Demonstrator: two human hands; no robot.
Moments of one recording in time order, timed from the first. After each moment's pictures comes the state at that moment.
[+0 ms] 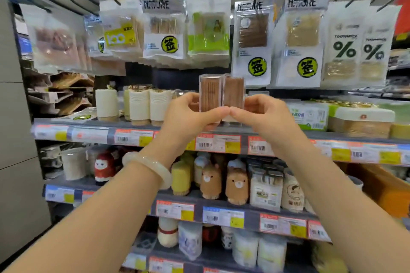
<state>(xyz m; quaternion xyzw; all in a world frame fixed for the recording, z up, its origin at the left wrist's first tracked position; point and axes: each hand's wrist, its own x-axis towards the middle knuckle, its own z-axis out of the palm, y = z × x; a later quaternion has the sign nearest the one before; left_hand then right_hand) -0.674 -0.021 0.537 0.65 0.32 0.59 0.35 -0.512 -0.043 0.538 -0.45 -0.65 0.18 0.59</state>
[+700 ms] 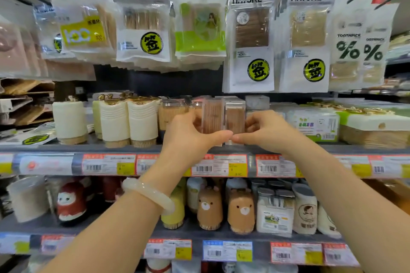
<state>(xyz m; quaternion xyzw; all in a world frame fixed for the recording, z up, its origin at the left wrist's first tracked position) -0.667 0.042 0.534 0.74 0.42 0.50 0.18 -0.495 0.024 0.547 -0.65 -0.66 0.08 0.37</state>
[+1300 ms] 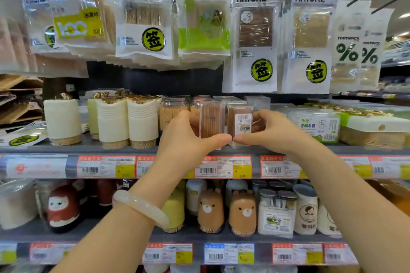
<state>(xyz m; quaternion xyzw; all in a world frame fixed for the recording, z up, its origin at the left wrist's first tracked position) -0.678 0.038 0.531 0.74 0.43 0.49 0.18 -0.496 0.019 0.545 -0.63 -0.63 0.13 0.43</state>
